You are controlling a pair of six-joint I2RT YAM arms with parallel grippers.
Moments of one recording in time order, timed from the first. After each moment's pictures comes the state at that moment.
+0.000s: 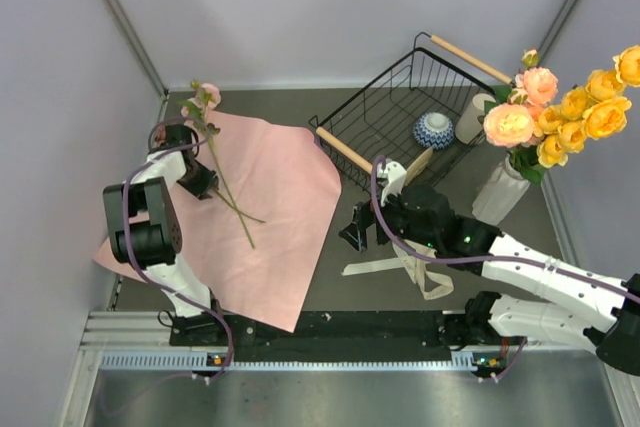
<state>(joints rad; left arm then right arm) 0.19 1.75 1.15 -0.57 -0.04 -0.77 0.96 0.97 0.74 -0.19 0.01 0.41</state>
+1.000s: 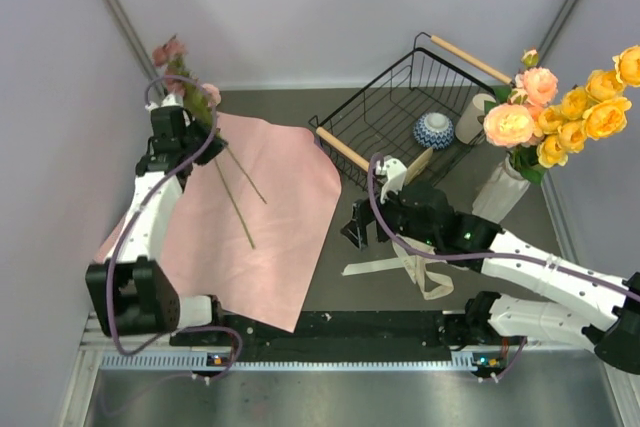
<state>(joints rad) 0.10 1.37 1.12 -0.42 0.12 -0.64 0.96 0.98 0.77 -0.24 0.04 0.40</state>
